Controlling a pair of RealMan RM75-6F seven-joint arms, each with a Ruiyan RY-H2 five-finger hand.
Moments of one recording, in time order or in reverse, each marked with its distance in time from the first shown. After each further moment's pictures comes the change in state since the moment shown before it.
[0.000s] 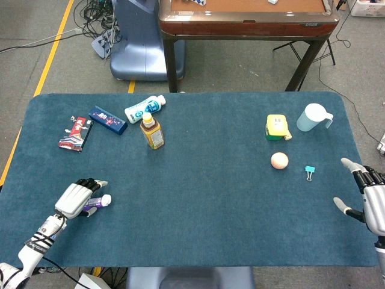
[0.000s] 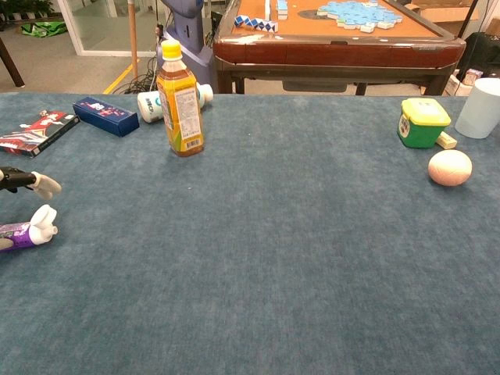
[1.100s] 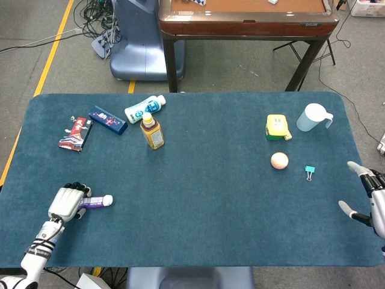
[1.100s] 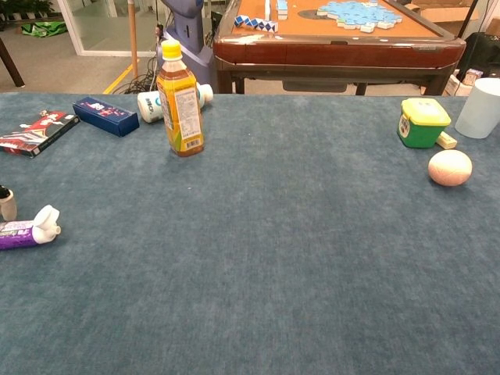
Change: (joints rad) left arm 0.057 0.027 -0.057 -0.198 -0.265 -0.075 0.377; right arm -0.024 0.006 -0.012 0.040 -0.011 0.020 0.082
